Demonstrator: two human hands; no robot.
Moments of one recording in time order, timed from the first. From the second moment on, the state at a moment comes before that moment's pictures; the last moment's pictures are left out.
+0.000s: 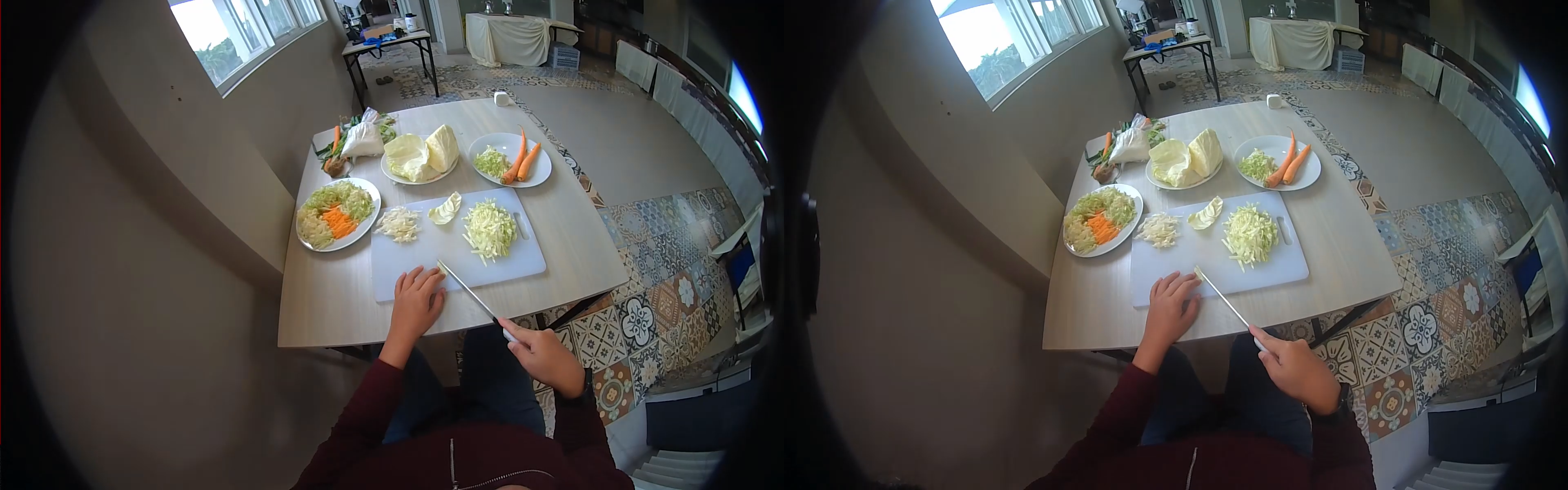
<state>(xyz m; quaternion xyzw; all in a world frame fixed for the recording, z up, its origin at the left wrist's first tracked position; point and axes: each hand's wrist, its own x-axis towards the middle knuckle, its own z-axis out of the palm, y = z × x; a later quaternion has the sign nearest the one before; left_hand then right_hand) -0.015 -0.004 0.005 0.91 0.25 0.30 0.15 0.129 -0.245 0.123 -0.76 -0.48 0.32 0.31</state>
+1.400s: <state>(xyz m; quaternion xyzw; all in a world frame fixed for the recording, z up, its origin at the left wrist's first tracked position) -0.017 -0.004 0.006 0.91 0.24 0.30 0.12 0.122 -0.241 0.085 -0.75 -0.51 0.22 0.36</state>
